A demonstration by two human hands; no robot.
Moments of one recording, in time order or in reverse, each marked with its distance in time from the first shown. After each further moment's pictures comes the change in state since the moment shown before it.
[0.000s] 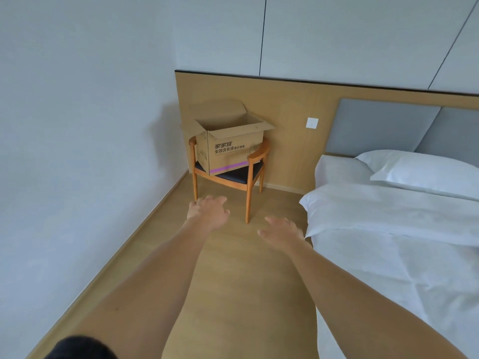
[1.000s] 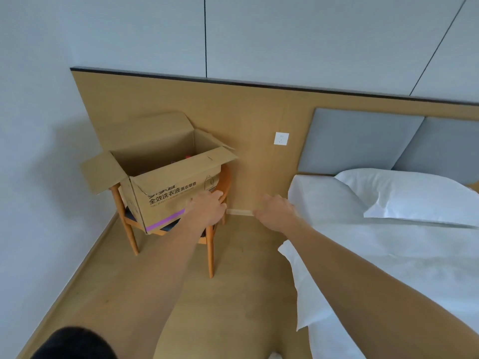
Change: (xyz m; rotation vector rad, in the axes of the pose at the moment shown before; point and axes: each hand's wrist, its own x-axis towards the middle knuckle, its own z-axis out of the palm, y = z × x) left_hand 0.565 0.091 -0.031 -0.077 -0.030 0.212; right_hand 0.493 0.053 -0.188 -0.047 0.145 0.088
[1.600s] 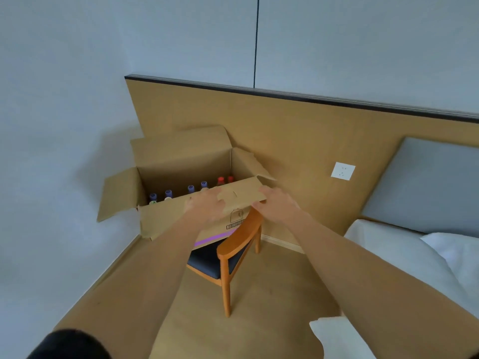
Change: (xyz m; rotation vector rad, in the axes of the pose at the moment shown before) left_hand 0.240 -0.024 -0.048 -0.094 0.099 -0.356; right_hand 0.318 -0.009 -0.053 0.063 -0.092 -0.327
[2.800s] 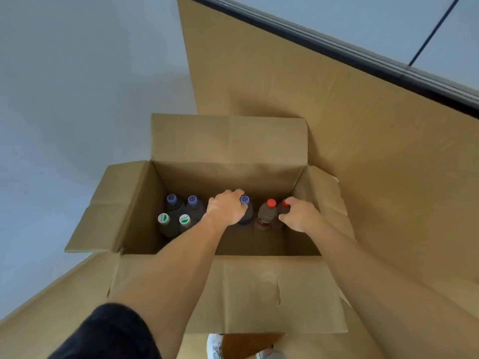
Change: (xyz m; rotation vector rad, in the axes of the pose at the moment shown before) left_hand 0.353 -0.124 0.058 -0.093 -0.205 -0.339; right_hand 0.432 -0.041 0.077 -0.164 -0.462 -0.052
